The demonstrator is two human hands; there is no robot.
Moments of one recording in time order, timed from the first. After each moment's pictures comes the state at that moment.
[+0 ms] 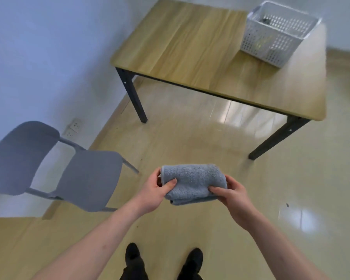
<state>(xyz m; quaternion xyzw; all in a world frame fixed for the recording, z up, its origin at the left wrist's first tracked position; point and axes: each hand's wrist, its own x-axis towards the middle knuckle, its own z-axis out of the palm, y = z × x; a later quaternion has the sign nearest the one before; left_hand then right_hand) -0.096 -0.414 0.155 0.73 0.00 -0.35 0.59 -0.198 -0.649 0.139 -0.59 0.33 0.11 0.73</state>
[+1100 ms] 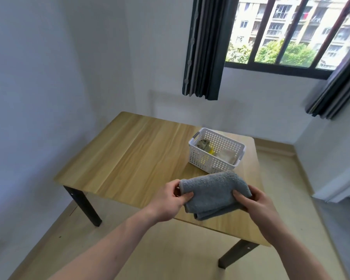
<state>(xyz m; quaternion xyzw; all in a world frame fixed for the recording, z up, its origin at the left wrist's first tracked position) 0.202 -0.756 0.329 0.78 -0.25 -0.25 0.52 0.048 -0.973 0.365 -0.71 0.29 -0.13 0.63</state>
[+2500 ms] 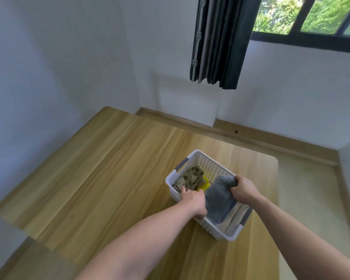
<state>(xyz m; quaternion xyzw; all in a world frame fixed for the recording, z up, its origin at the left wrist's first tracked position) 0.460 -1.154 0.203 0.91 -0.27 -0.31 -0.04 0.419 -1.342 0.213 -0.89 0.32 0.15 0.30</state>
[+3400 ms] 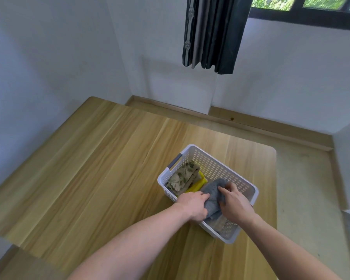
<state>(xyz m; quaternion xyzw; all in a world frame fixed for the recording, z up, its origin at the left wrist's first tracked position) 0.475 -1.161 0.168 0.86 -0.38 -0.34 0.03 0.393 -1.328 0.146 -0.96 0.17 0.15 0.17</state>
